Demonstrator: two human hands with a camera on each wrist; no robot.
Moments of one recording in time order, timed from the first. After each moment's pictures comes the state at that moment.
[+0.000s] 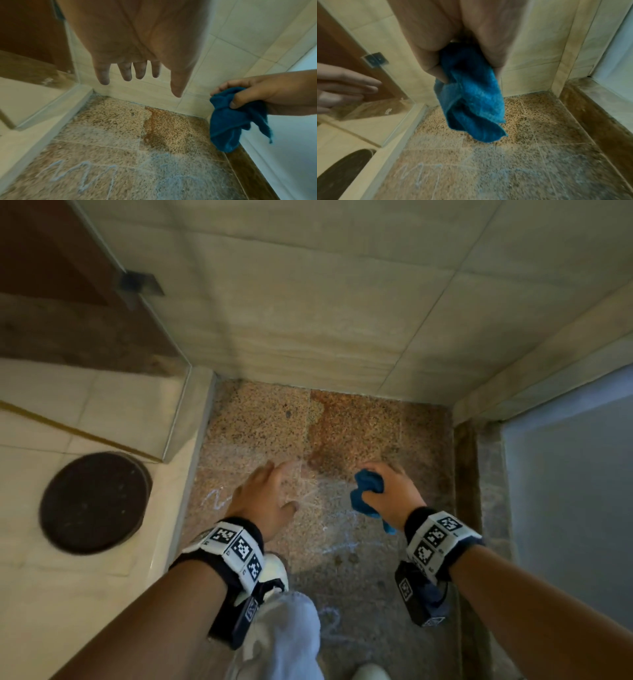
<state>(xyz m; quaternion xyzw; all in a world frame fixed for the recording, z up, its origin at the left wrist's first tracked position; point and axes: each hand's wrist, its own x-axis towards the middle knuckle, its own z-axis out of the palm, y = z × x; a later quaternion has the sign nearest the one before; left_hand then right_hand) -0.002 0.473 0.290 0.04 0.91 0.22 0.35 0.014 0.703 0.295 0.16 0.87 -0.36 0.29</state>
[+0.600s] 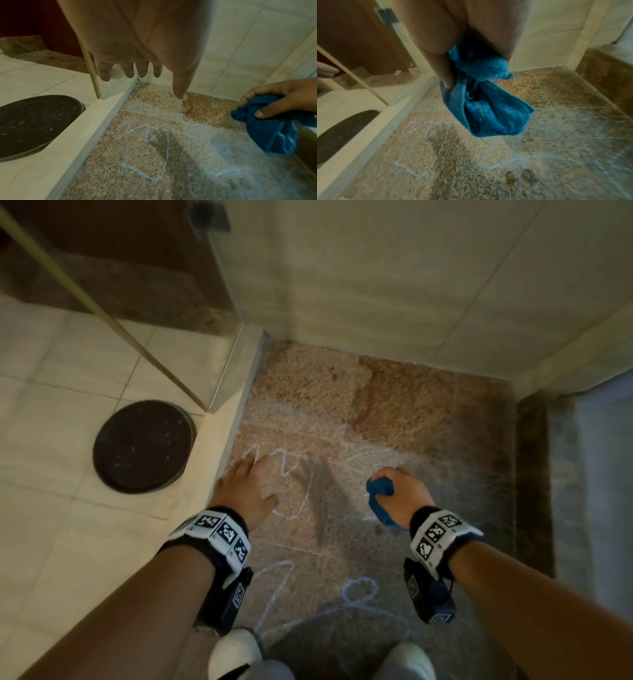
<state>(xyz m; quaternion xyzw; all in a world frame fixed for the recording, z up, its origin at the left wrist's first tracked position) 0.089 0.362 0.216 -0.03 0.93 0.14 0.34 0.094 0.633 0.189 0.12 0.90 -0.28 0.32</state>
